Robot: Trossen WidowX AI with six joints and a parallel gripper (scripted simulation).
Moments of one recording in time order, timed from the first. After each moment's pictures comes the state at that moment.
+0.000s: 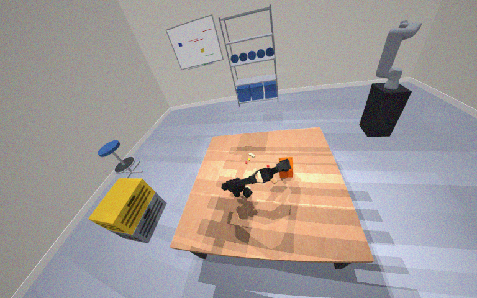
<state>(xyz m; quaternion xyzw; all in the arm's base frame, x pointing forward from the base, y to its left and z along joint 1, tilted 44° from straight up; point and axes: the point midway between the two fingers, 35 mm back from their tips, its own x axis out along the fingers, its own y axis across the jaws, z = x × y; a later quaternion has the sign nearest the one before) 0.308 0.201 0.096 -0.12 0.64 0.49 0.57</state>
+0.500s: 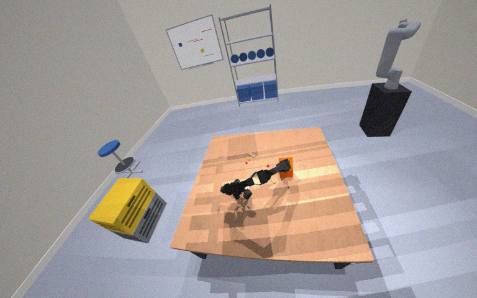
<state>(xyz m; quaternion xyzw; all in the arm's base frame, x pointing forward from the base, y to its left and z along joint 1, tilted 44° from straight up) 0.306 0.206 0.099 -0.16 0.68 0.49 0.53</state>
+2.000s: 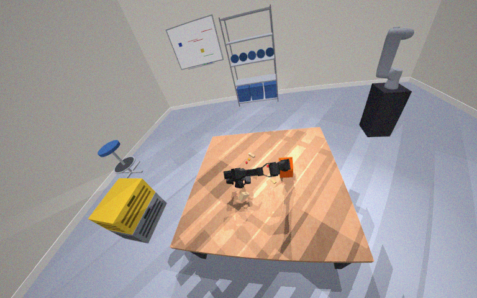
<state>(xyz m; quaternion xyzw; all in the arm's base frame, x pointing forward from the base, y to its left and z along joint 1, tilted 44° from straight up) 0.363 0.155 0.096 -0.39 0.25 0.60 0.65</state>
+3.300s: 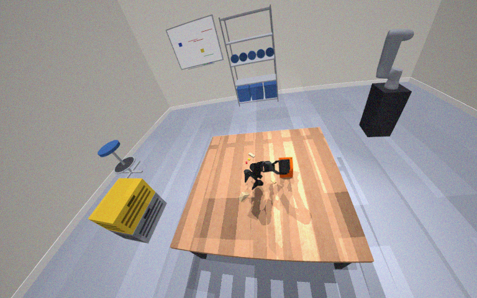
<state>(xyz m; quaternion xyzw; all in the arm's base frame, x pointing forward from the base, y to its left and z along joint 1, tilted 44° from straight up) 0.269 0.149 0.091 -0.83 -0.48 0.21 0.19</state>
